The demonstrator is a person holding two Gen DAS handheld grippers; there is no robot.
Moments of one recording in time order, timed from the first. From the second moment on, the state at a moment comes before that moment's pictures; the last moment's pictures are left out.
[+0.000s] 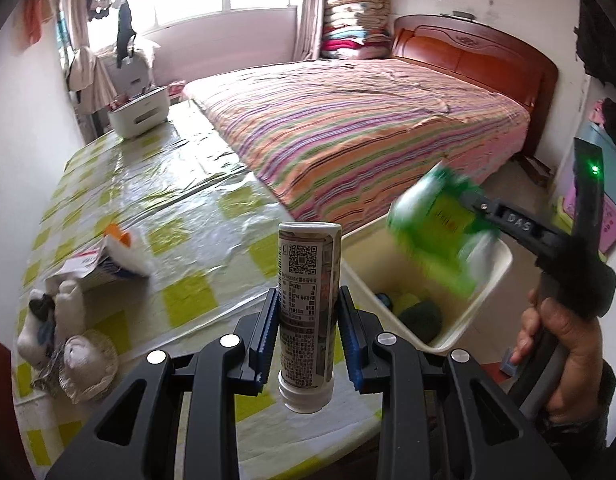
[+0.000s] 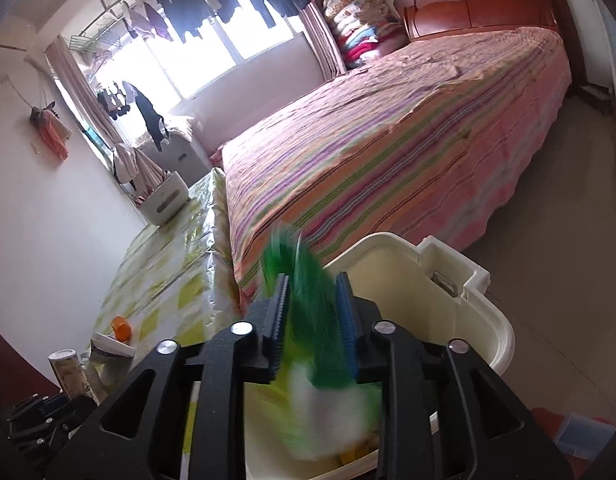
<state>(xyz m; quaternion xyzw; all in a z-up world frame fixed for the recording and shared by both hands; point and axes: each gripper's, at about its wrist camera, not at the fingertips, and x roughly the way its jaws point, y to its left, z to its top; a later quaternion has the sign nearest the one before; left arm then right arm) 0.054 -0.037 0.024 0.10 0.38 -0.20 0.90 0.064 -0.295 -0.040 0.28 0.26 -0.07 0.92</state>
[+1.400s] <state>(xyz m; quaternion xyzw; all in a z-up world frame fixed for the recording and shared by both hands) 0.089 -0.132 -0.003 0.10 0.41 -0.25 0.87 0.021 -0.351 -0.034 0.40 0.17 -0.09 0.90</state>
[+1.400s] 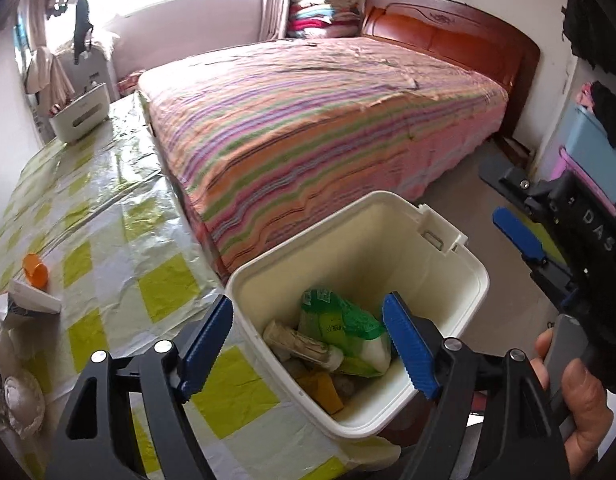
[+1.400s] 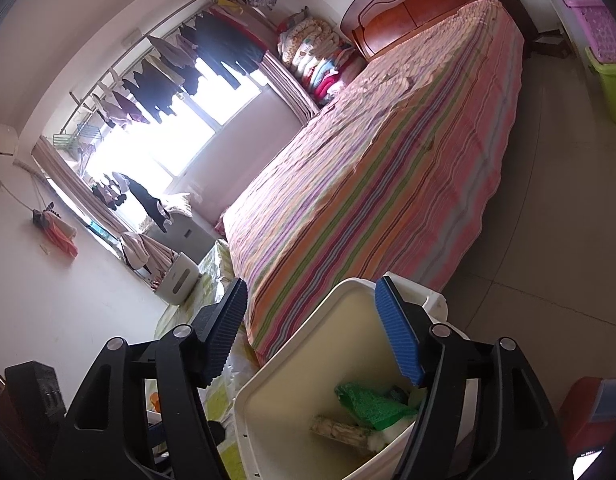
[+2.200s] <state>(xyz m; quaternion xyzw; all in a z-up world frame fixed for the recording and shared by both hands) 0.060 -0.010 -0.023 0.09 0.42 -0.13 0.89 0.073 -0.264 -0.032 0.34 0.23 0.00 0.91</state>
